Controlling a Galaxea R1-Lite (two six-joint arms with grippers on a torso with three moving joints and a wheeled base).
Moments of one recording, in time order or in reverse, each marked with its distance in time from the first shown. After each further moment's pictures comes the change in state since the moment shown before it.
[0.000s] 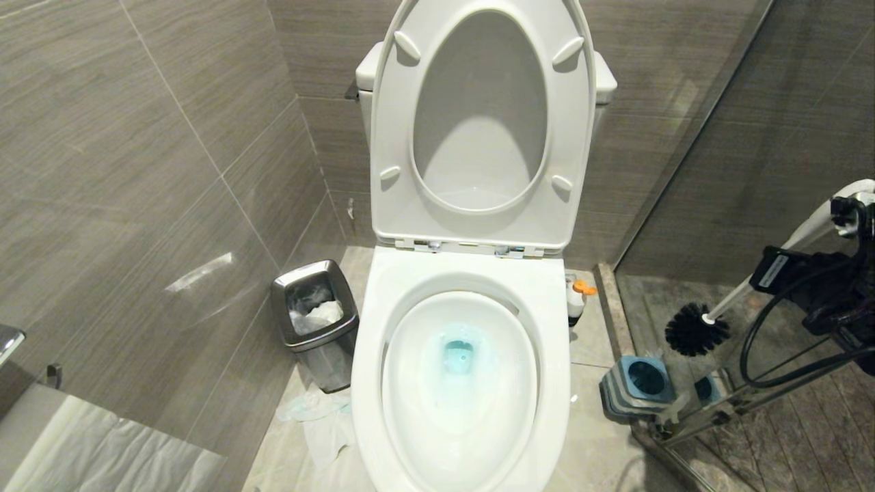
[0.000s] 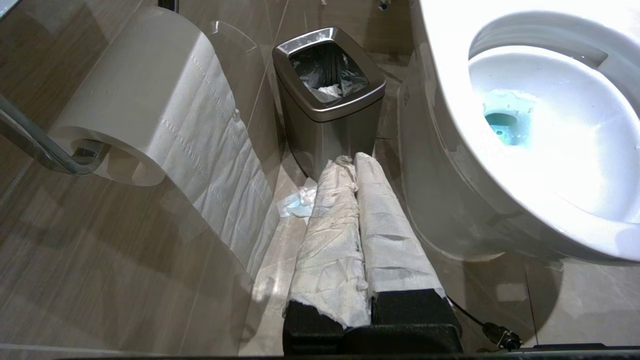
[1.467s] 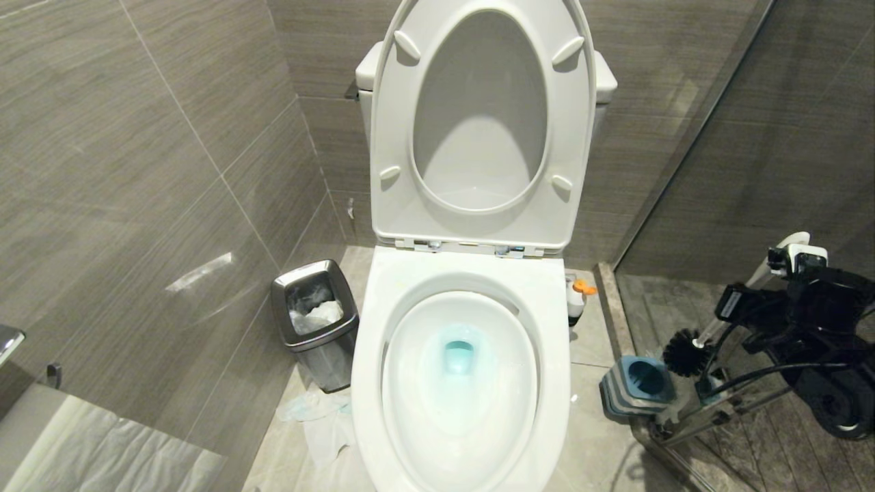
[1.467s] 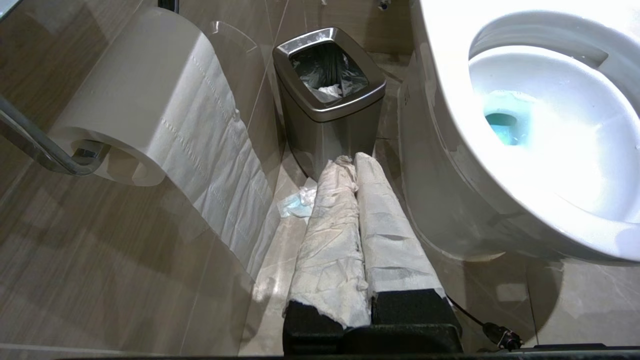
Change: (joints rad) left arm 0.000 0.000 0.000 0.000 0.000 0.001; right arm -0.074 0.397 0.000 -0.352 0.001 -0.051
